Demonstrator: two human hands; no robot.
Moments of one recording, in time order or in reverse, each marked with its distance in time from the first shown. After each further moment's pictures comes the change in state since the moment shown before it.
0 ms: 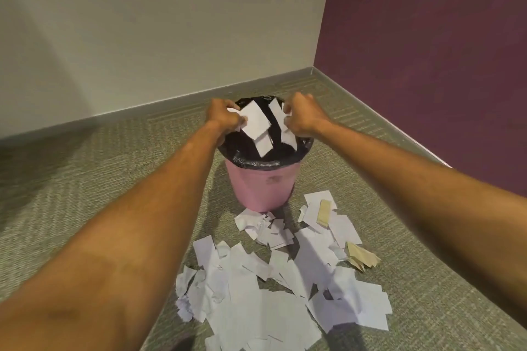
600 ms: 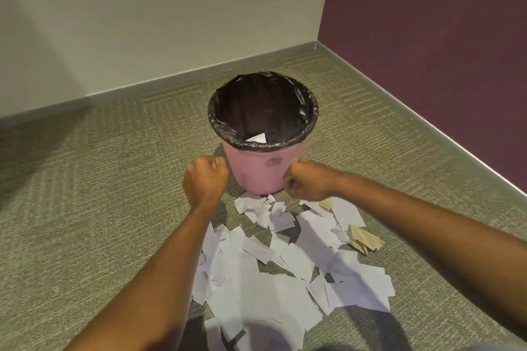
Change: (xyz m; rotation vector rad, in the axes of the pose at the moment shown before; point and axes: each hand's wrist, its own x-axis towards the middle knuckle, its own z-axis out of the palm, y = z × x) left_hand -0.092 -0.131 0.031 0.345 0.399 0.048; right_hand -0.098 0.054 0.064 -0.109 -0.628 -0.343
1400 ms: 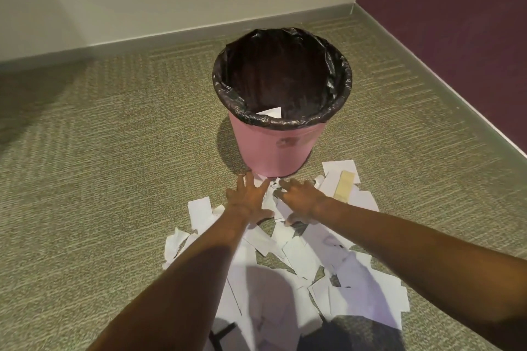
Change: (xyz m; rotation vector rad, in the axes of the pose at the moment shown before) left_hand -0.037 -0.074 0.142 0.718 -0.893 0.240; right_hand 0.094 0.076 0.151 -0.512 -0.222 -0.019
